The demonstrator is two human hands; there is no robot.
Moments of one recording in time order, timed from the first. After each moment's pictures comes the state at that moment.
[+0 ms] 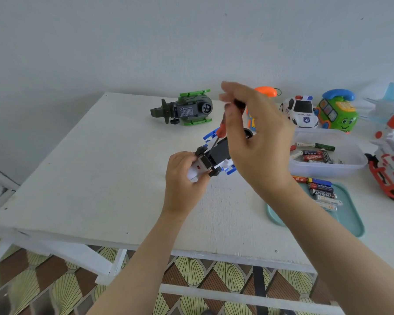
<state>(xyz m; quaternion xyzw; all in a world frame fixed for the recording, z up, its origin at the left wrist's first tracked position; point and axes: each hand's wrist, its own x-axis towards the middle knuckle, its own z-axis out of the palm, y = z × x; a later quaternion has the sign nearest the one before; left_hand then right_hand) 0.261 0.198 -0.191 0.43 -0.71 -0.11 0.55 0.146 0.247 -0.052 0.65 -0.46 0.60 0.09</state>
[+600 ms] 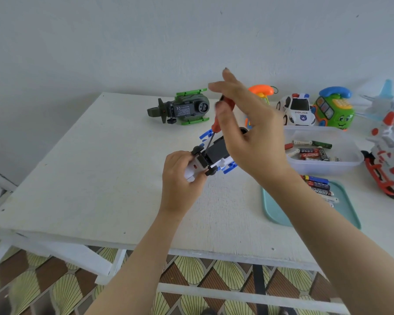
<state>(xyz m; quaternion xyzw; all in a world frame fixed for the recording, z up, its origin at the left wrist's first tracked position) 0.260 0.201 -0.188 0.43 -0.71 -0.11 0.55 0.135 0.243 -0.049 0.69 -0.44 0.58 -0.01</state>
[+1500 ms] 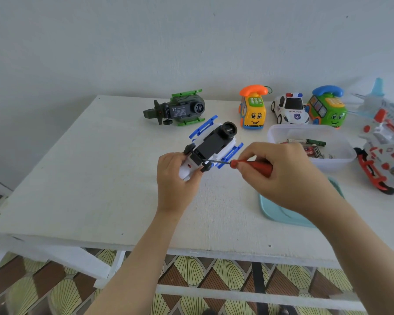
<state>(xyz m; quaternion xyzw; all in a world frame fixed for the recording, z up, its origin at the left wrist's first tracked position) 0.259 0.200 -0.190 0.44 -0.69 -0.08 0.57 0.087 0.299 -0.062 0.72 -0.62 0.30 -0.09</state>
